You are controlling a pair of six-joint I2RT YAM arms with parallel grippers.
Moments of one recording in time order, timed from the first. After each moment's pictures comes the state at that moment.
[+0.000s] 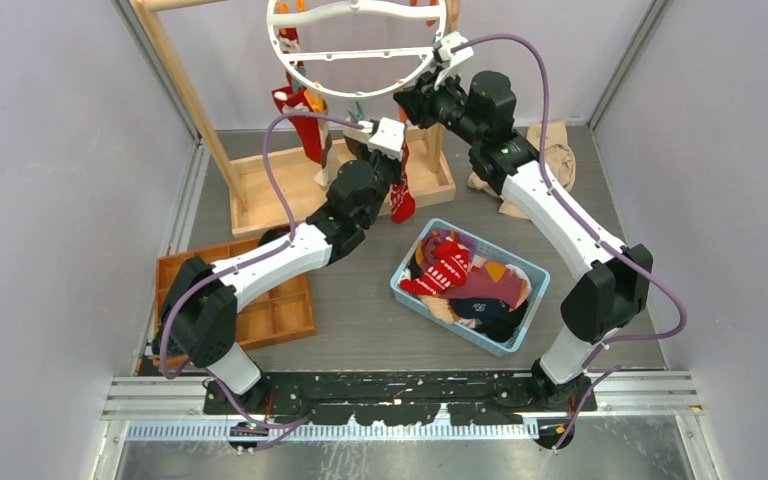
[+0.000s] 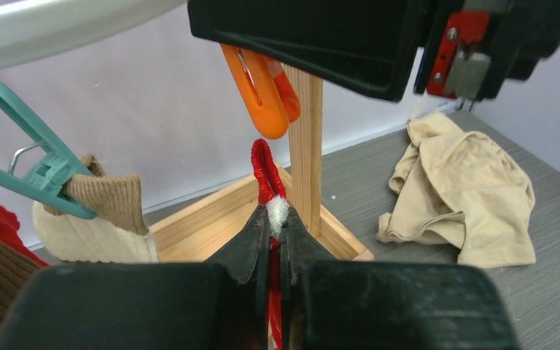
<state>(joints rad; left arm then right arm) -0.78 1.60 1.21 0.54 -0.39 0.11 0.47 1.68 1.68 0.07 -0.27 0.08</state>
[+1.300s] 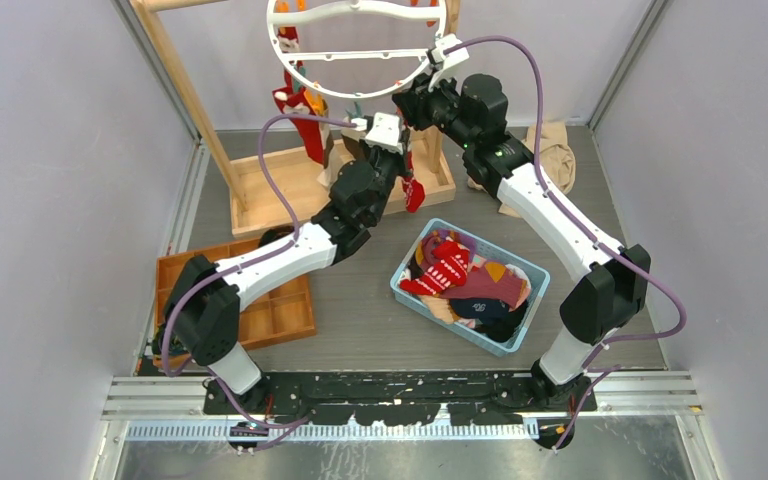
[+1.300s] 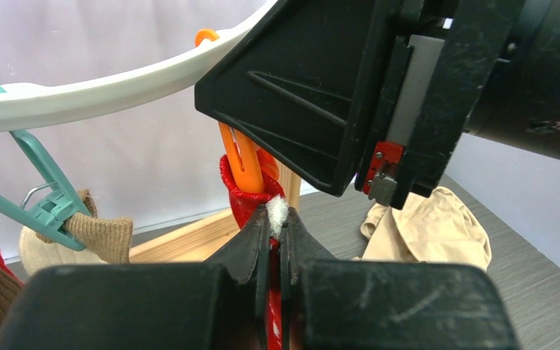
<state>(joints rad) -0.81 1.62 1.24 0.64 -0.44 0.04 0.50 1.68 1.68 0.04 -0.15 0.08</state>
